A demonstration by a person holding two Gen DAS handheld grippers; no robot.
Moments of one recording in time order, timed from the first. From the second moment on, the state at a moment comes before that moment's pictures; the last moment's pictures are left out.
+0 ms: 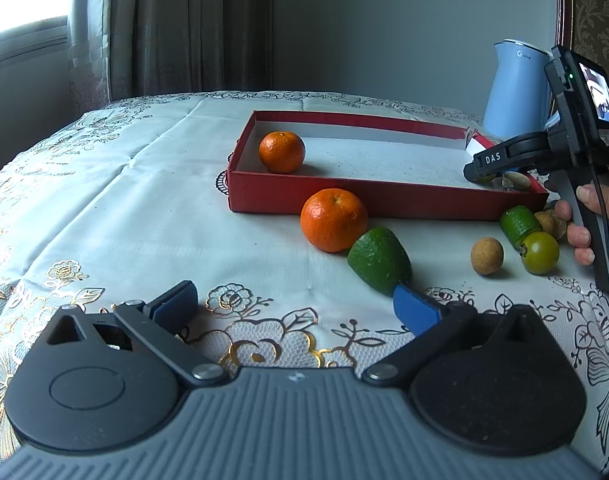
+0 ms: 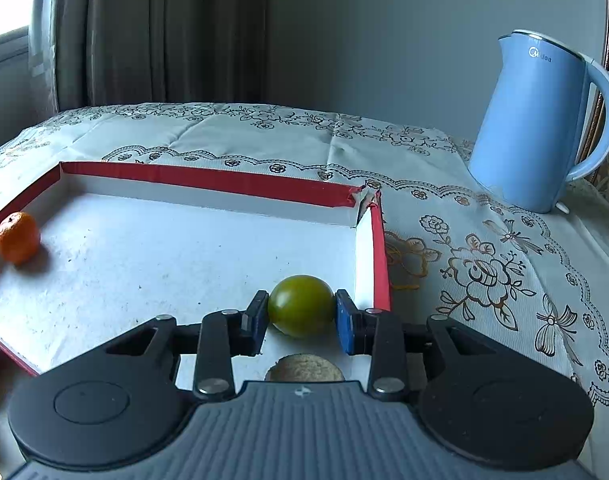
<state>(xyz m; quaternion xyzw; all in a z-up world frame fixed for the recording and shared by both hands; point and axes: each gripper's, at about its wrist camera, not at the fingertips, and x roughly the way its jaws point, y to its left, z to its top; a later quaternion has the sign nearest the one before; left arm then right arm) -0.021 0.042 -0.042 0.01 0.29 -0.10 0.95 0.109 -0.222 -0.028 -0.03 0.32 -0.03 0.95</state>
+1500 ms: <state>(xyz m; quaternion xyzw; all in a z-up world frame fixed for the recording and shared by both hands) -0.021 0.042 -0.042 0.01 0.29 -0.10 0.95 0.000 -0.248 -0.010 0.03 0.19 -0.04 0.98</state>
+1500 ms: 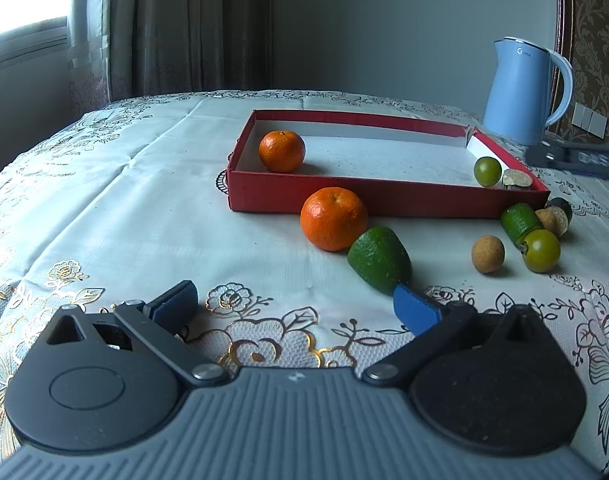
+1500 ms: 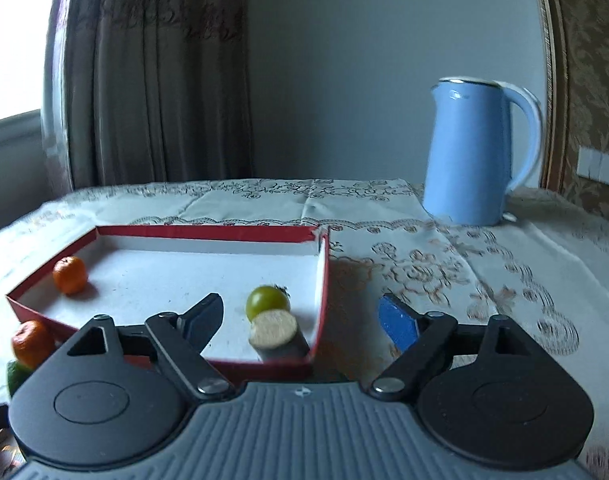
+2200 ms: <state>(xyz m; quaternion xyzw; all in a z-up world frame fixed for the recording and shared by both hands) -0.019 0.022 -0.020 -0.02 0.28 -0.09 0.95 -0.009 -0.261 -0.021 0.04 0.20 -0.06 0.98</state>
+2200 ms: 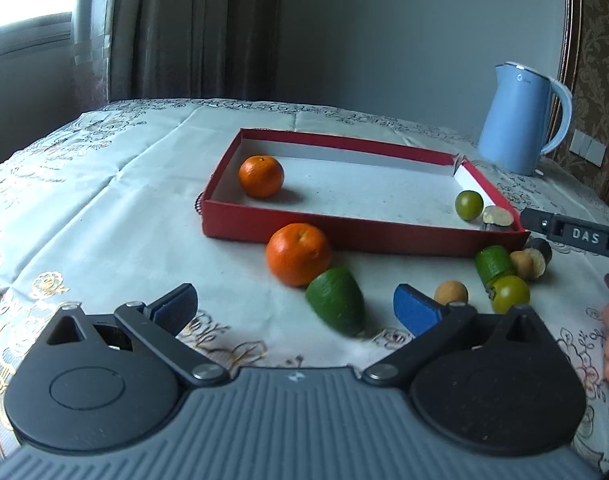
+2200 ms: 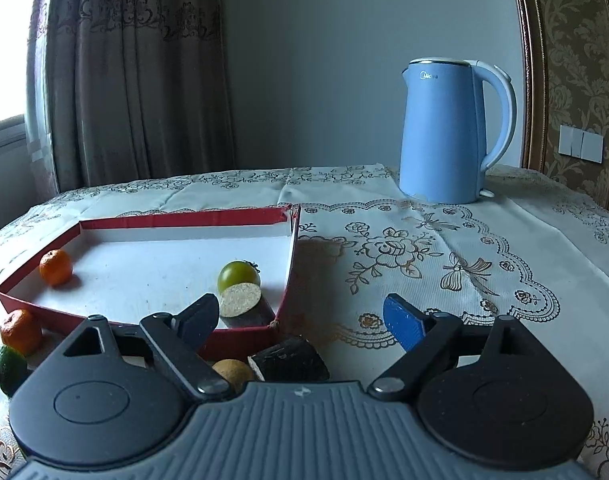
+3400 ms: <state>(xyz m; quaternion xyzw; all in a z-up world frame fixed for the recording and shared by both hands) -0.019 -0.007 -0.018 0.02 0.30 -0.12 0.95 -0.008 -0.258 -0.023 0.03 0.21 -0.06 0.98</state>
